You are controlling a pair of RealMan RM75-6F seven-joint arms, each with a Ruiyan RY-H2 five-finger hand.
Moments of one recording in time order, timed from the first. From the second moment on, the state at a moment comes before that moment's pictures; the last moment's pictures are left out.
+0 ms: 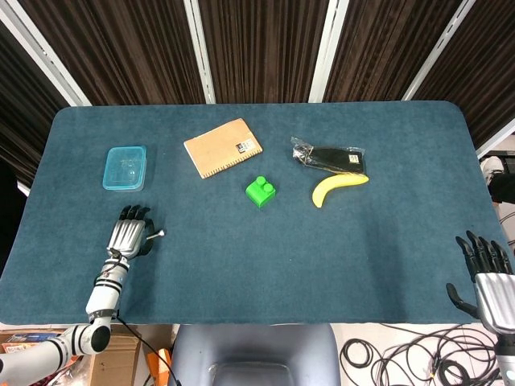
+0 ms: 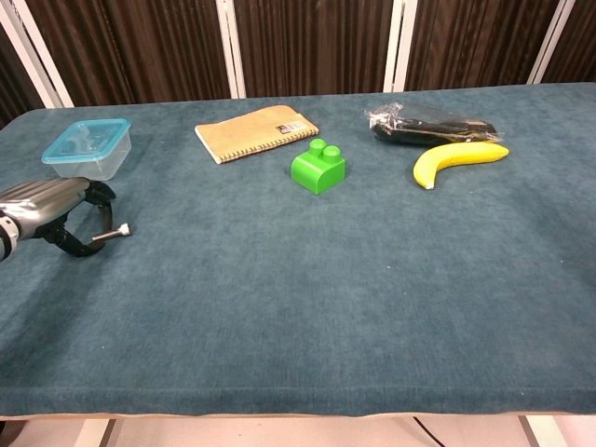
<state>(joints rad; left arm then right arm) -0.61 -1.66 -0.18 -1.11 1.04 0.95 0.31 0.01 -1.05 0.03 -1.65 -1.53 1.50 -0.06</state>
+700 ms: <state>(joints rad) -0.61 -1.62 -0.18 -1.19 1.06 1.00 0.38 0.01 -1.06 0.03 -1.65 -1.52 1.50 -0.07</state>
